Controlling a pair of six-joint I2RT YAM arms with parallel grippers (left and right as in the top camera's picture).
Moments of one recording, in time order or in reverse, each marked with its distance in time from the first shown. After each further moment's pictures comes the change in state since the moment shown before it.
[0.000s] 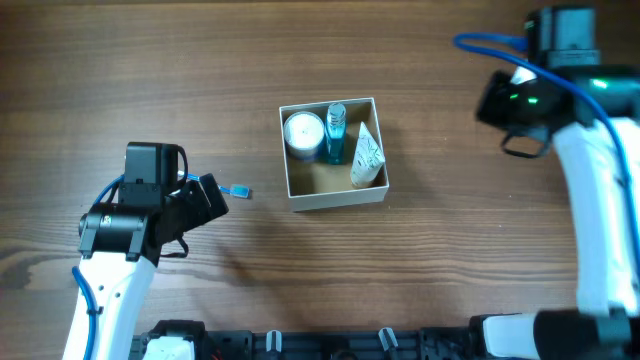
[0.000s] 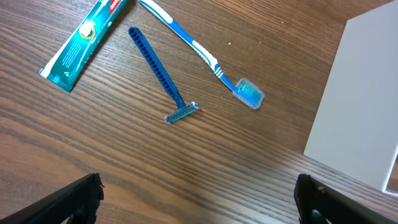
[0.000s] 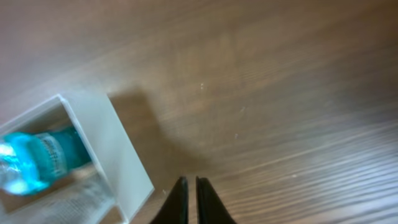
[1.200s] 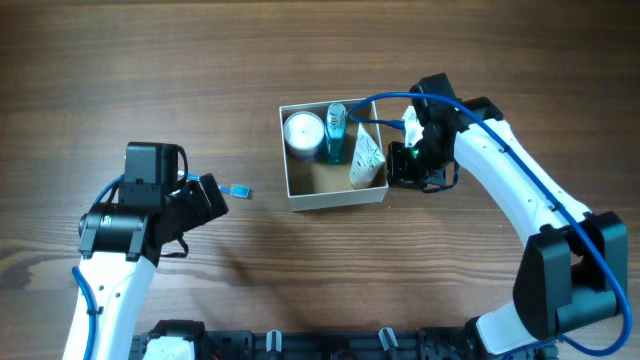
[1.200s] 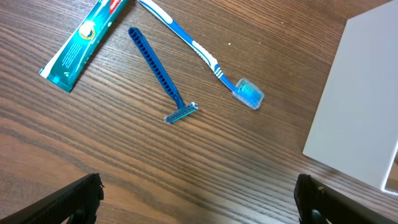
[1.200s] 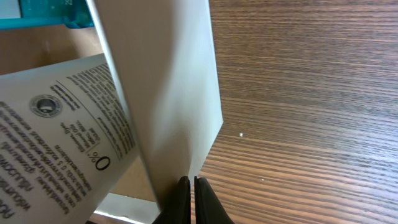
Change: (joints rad) left arm 0.000 0.000 0.000 0.001 0.000 0.000; right arm 0.228 0.148 -0.420 0.264 -0.378 -0.079
